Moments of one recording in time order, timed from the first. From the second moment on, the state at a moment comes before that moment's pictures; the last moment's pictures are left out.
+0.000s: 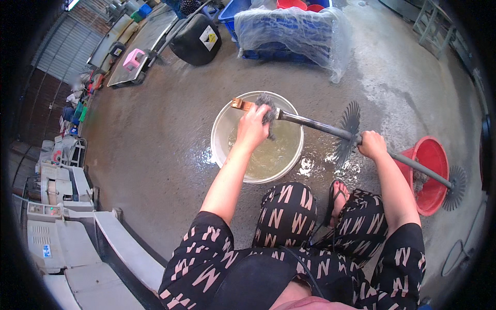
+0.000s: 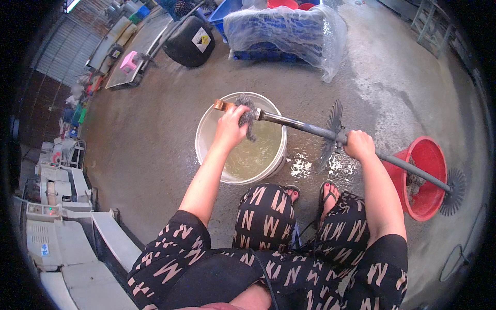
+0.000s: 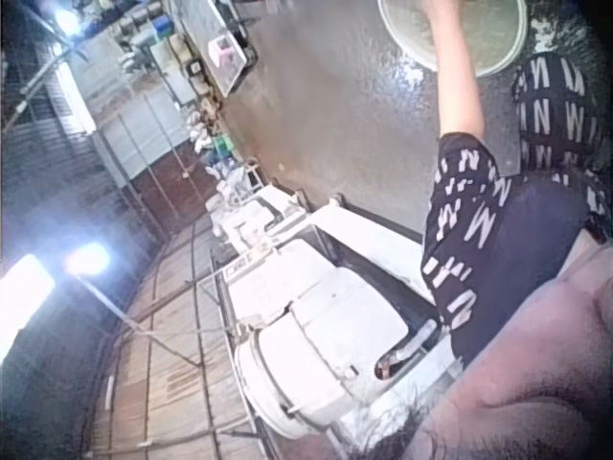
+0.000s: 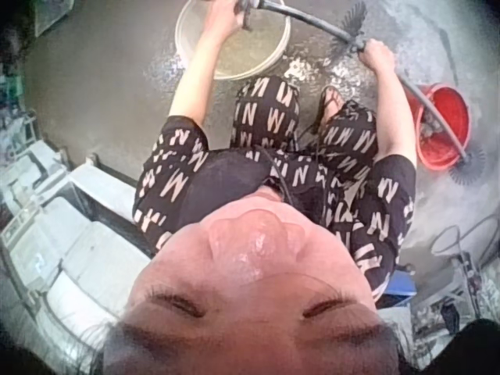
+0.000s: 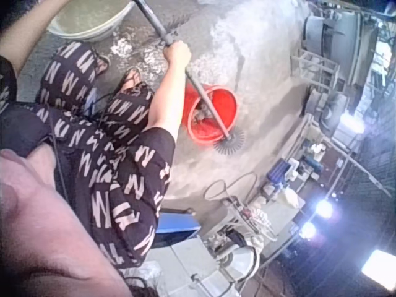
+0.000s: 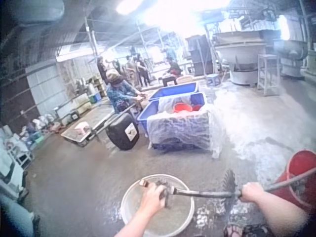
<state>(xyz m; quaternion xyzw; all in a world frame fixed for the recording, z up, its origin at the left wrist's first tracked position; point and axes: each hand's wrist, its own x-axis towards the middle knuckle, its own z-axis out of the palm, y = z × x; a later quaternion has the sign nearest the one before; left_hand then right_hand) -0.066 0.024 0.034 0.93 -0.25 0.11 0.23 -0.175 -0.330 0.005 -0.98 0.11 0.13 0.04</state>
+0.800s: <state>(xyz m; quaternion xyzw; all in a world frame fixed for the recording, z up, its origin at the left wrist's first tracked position) -0.088 0.066 -0.027 0.97 -0.14 -0.09 0.17 -0.173 -0.332 0.006 -0.98 0.11 0.14 0.05</state>
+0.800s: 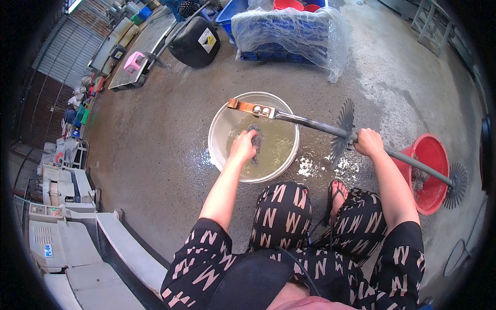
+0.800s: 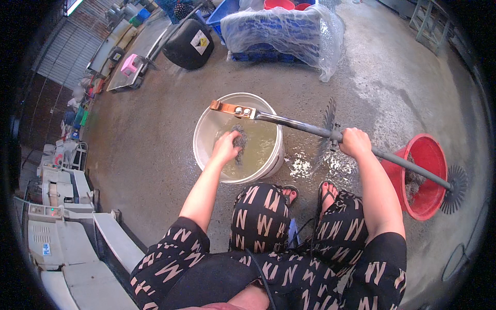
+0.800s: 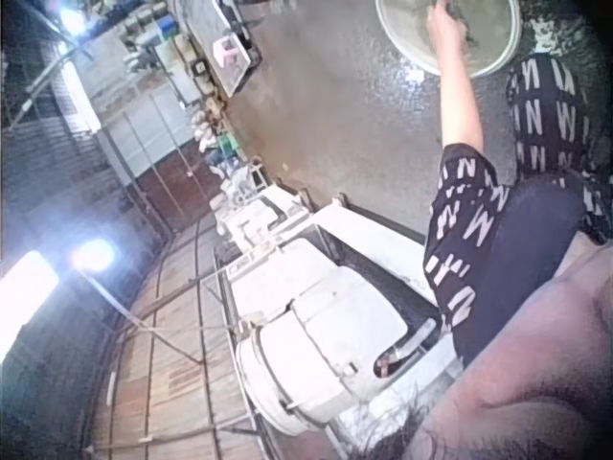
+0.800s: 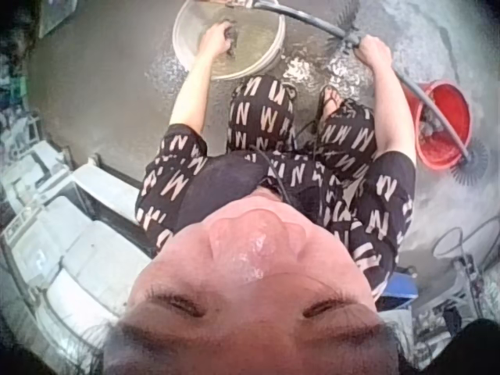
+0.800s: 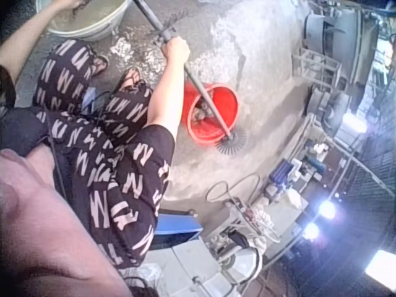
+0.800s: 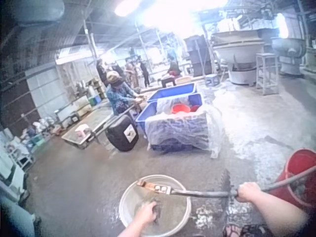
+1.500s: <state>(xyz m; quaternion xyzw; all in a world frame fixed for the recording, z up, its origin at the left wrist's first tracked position) -0.038 0.035 0.049 0.93 -0.19 0.07 0.29 -0.169 -0.325 0.007 -0.99 0.10 0.12 0.06</state>
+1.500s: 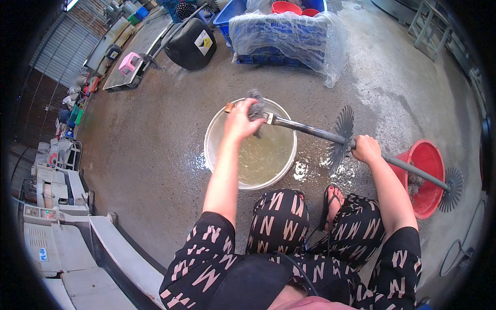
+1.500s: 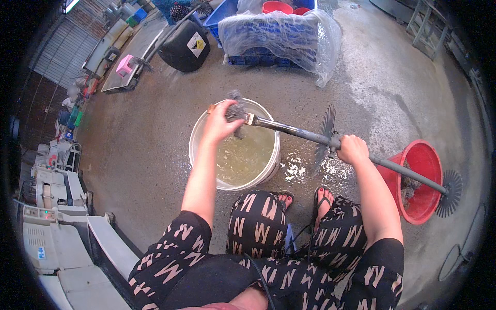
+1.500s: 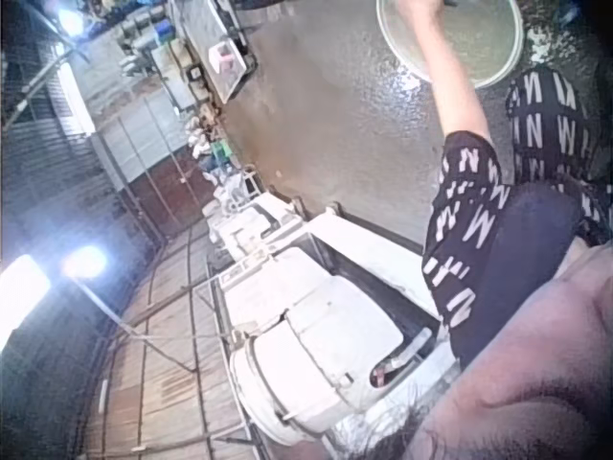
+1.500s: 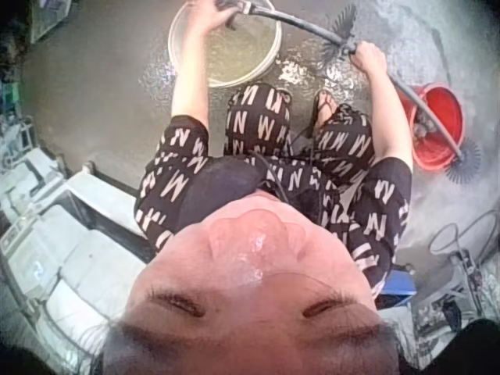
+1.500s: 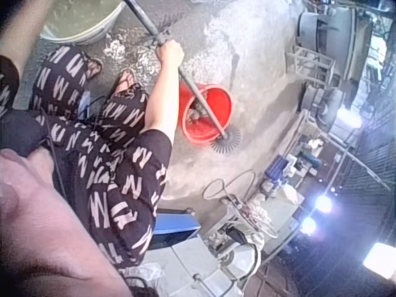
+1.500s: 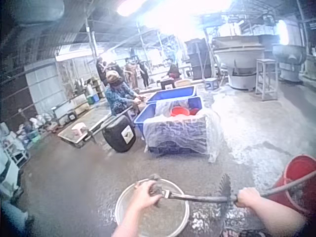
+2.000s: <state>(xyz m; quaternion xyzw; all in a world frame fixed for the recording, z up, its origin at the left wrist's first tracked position) -0.045 0.011 0.039 0.95 -0.14 0.19 0.22 -0.168 -0.326 0.001 -0.99 0.10 0.13 0.03</state>
